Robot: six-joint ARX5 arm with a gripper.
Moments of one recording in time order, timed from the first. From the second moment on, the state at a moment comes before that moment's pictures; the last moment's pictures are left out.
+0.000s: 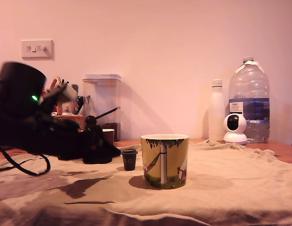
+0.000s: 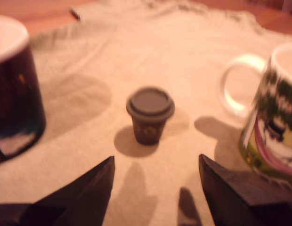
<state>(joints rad) -0.42 2.01 0.61 1.02 0.38 0.01</state>
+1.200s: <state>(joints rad) -0.46 2.10 0.88 0.76 0.36 0.03</state>
